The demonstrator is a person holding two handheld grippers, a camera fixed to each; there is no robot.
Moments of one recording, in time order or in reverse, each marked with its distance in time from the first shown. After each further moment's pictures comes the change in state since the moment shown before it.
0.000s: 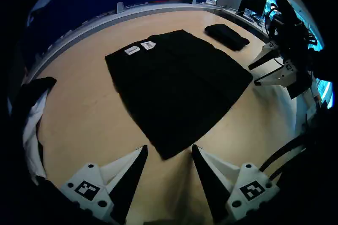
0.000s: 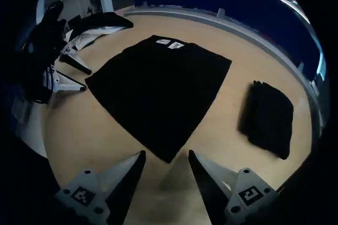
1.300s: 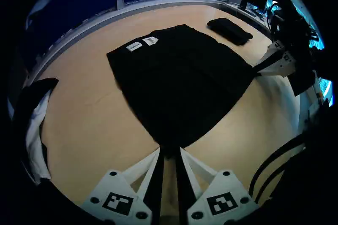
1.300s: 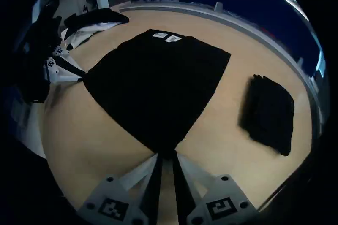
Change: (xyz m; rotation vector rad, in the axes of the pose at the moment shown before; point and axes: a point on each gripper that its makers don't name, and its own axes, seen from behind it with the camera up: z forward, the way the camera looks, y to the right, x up) left arm -0.004 -0.007 0.001 0.031 -0.046 0.019; right arm -0.005 0.001 0.004 -0.013 -0.041 0.033
